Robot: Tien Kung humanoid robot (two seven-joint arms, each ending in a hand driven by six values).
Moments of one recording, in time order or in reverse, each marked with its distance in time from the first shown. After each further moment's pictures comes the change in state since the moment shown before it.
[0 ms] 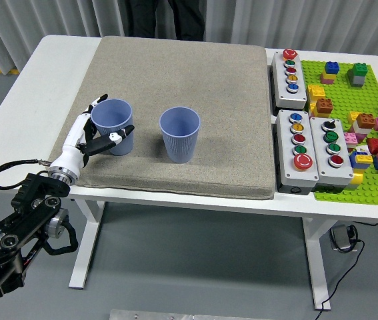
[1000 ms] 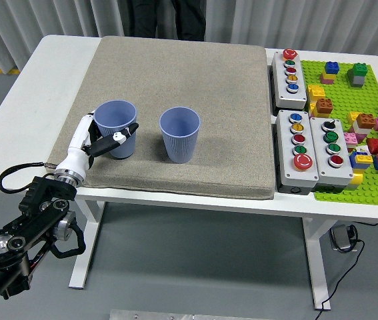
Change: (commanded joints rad) left arm 0.015 -0.013 0.018 -0.030 0.033 0.052 -0.001; right arm 0.003 0.001 0.003 0.001 -0.004 0.000 -0.001
